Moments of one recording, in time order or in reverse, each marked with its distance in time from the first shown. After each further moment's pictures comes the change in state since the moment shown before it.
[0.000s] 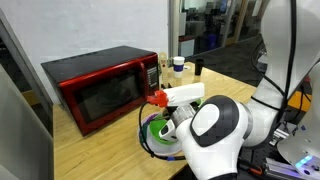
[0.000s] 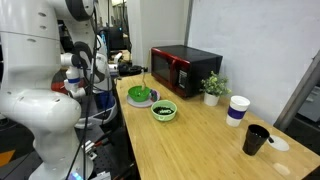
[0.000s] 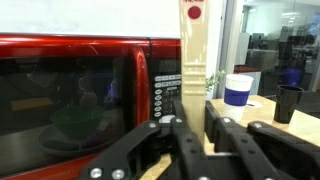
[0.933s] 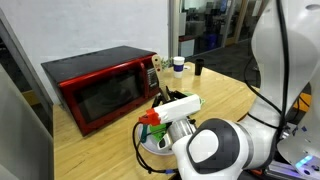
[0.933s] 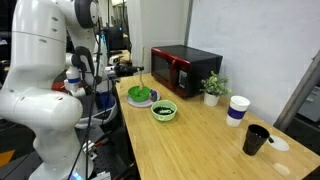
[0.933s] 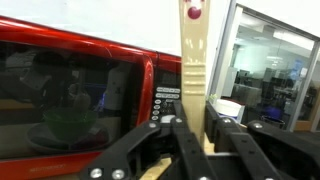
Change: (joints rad) arm 0.076 0.119 0.000 0.080 -0.018 -0.176 -0.134
